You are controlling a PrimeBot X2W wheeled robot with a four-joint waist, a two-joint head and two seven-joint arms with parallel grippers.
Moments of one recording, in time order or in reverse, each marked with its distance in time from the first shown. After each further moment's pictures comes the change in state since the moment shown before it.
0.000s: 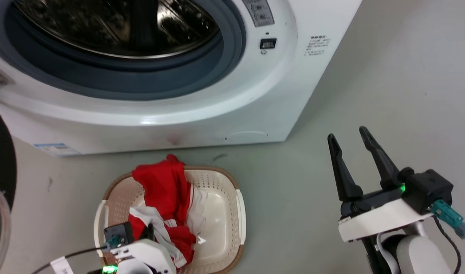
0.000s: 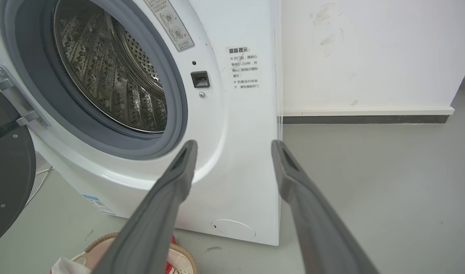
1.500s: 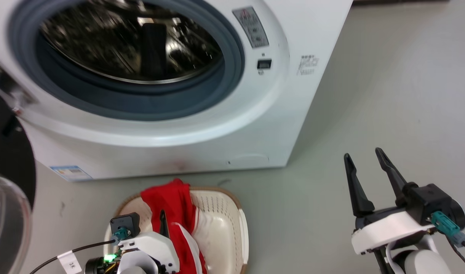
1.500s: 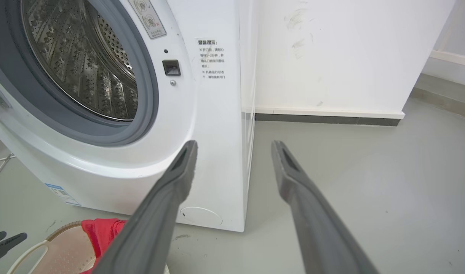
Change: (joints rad) left arm -0.021 -0.005 -0.011 -0.046 0.080 0.048 -0.004; right arm 0.041 0.001 -0.084 0.091 -0.103 0.000 -0.012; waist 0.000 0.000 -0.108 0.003
